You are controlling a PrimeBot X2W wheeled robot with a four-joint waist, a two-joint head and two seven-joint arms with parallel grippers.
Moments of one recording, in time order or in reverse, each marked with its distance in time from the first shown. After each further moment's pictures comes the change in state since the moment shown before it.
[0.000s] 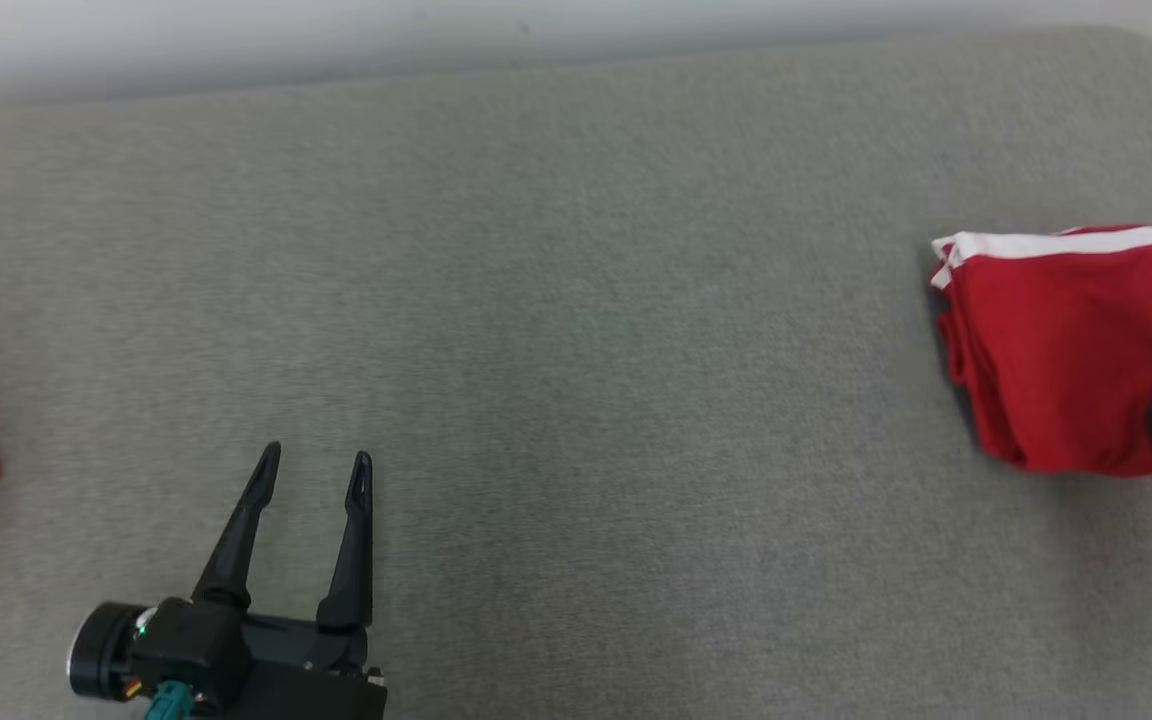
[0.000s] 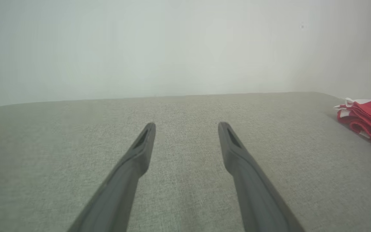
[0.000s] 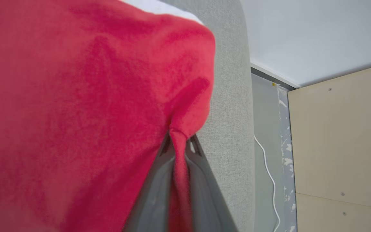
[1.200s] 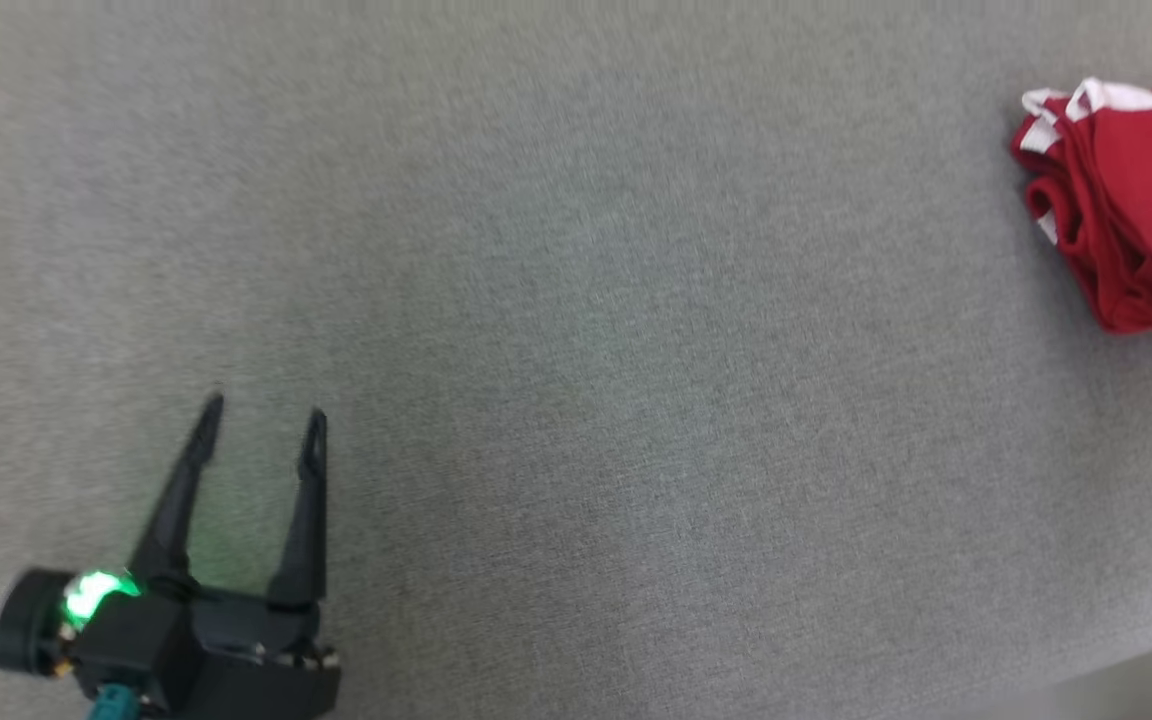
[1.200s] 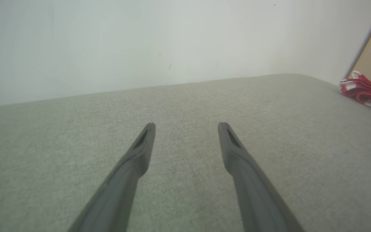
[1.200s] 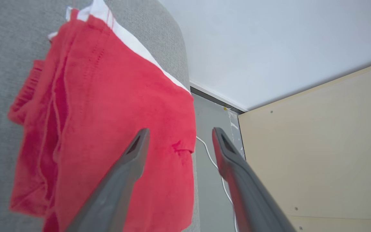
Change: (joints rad) left arm -0.023 0.116 -0.012 -0.148 0.016 0.026 0.012; right arm -0.197 0.033 -0.118 0.250 -0.256 0.000 -0.488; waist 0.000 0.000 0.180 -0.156
